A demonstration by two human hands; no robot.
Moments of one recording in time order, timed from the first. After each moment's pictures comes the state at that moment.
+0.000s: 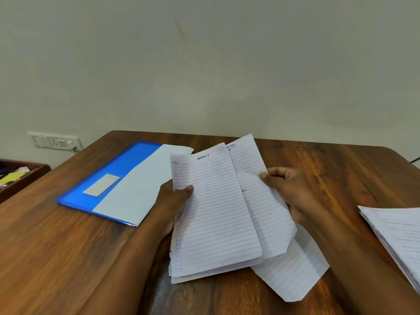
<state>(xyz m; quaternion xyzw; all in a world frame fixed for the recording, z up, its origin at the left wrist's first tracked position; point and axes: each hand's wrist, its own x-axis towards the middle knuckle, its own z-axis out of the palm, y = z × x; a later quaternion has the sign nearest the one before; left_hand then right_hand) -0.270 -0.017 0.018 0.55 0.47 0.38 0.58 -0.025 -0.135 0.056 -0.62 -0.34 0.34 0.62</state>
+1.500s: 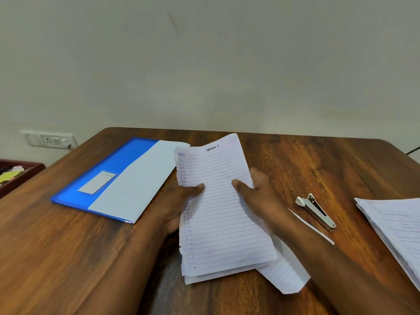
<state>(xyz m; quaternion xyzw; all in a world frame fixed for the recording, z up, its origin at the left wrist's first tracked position) -0.264 -0.018 0.010 0.48 0.27 0.33 0.77 -0.083 -0.132 0.043 -0.67 -0.44 0.28 0.53</state>
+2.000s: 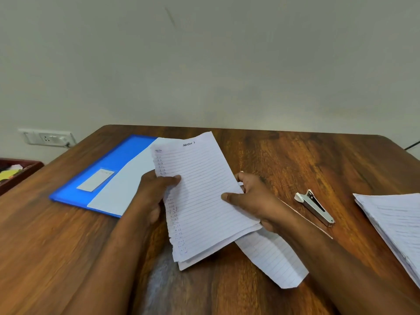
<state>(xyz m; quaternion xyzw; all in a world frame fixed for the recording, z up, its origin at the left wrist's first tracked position) -0.292 -0.008 0.030 0.45 0.45 0.40 0.66 -0.085 -0.134 0.041 -0.65 -0.46 0.38 0.47</state>
